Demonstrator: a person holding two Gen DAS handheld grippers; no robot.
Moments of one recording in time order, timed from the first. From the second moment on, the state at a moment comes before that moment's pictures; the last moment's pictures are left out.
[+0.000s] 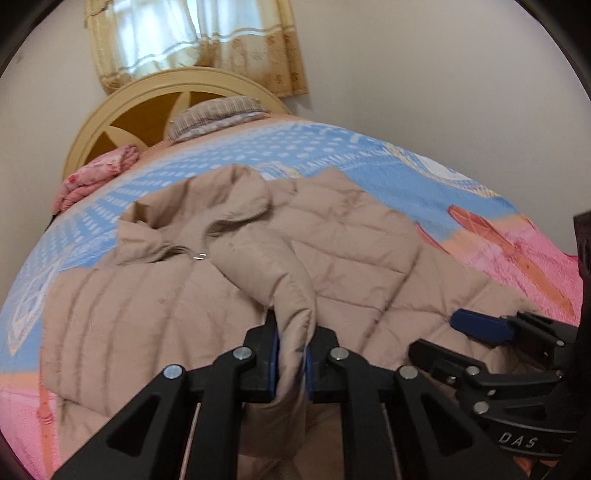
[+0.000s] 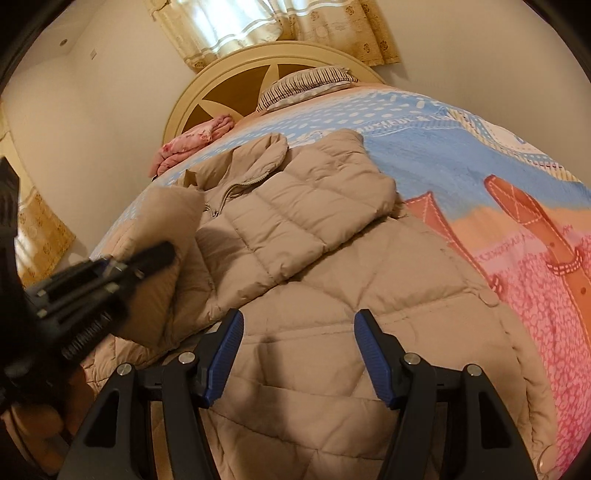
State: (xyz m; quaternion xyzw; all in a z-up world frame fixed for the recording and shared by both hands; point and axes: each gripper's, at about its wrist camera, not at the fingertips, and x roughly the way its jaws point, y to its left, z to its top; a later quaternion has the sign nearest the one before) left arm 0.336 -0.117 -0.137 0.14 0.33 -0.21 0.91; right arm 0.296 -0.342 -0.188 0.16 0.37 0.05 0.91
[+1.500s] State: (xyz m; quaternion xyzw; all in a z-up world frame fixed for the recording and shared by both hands) left arm 0.483 0.052 -0.180 0.07 0.42 -0.03 0.90; right arm 0.351 -0.256 -0.207 0.07 0.41 0.12 0.90
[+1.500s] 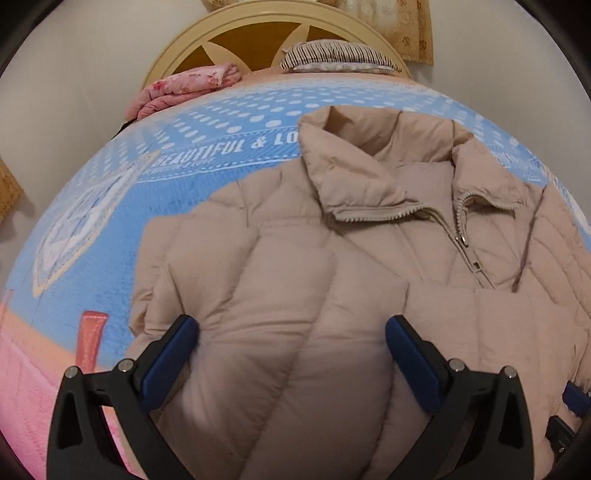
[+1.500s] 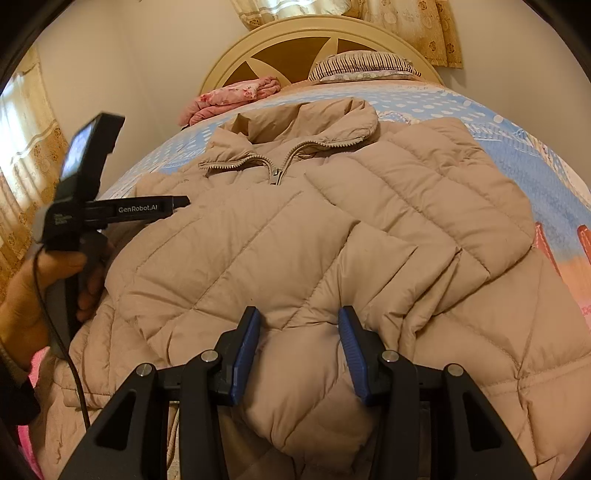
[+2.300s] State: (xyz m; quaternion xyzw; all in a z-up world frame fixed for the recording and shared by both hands) left arm 0.465 0.059 -0.173 0.04 0.41 -0.04 0.91; right arm 0.404 -0.200 -0.207 0.03 0.43 0.15 0.89
